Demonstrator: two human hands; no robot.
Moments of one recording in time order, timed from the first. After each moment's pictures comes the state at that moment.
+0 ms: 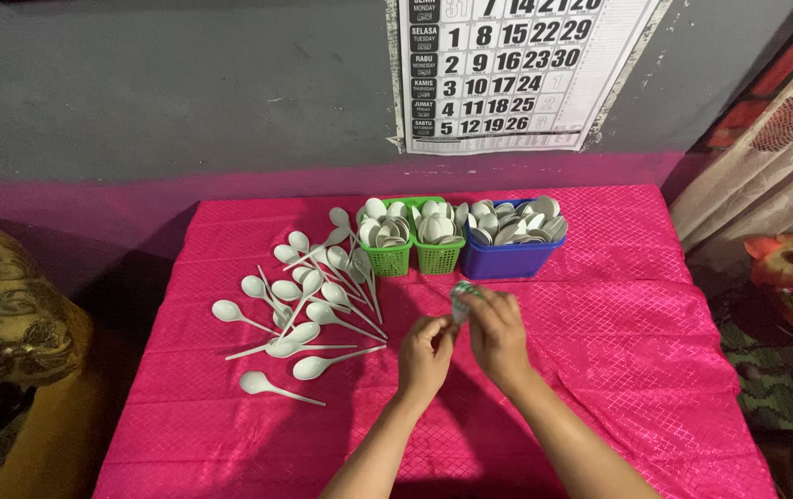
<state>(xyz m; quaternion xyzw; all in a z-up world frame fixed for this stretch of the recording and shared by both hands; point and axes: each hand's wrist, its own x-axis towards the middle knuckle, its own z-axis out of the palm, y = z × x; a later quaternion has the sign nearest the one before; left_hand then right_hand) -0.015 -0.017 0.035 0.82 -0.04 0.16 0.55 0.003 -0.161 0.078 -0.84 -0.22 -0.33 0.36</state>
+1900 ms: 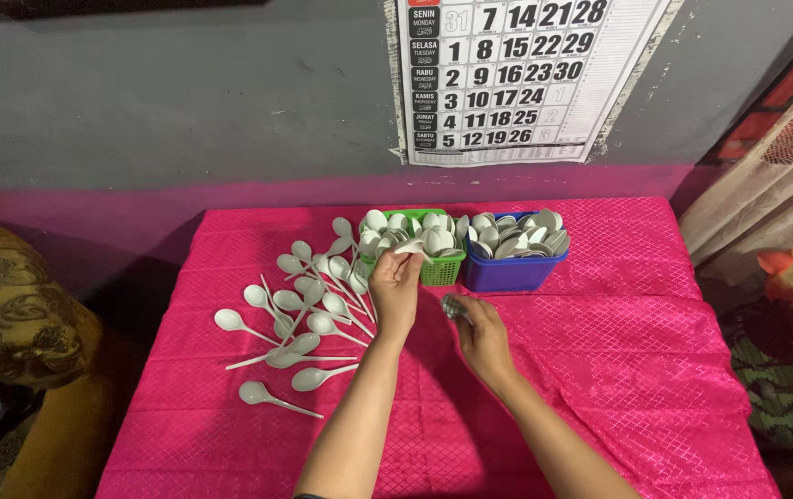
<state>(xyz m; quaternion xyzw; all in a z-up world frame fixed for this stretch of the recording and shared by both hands) 0.109 0.009 0.051 0.57 -0.06 0.24 0.78 0.039 -0.151 0.039 -0.85 -0.15 -0.19 0.47</state>
